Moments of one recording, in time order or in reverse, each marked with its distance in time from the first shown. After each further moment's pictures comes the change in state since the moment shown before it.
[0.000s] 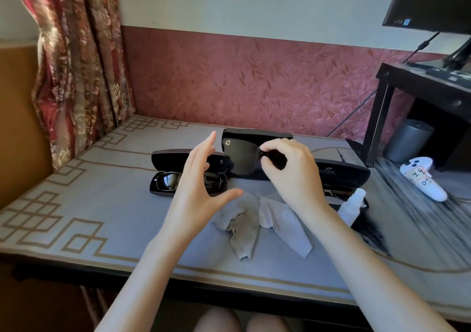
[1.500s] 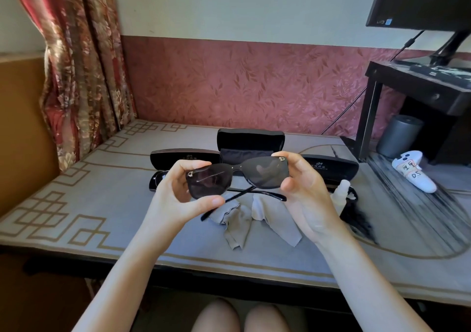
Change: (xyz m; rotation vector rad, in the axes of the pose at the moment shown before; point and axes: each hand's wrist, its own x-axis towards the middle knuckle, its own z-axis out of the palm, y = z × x) left_hand -0.028 0.032 -0.025 -0.458 -0.051 -0.177; right_hand -0.045 0.003 -0.035 1.235 -0.258 0.346
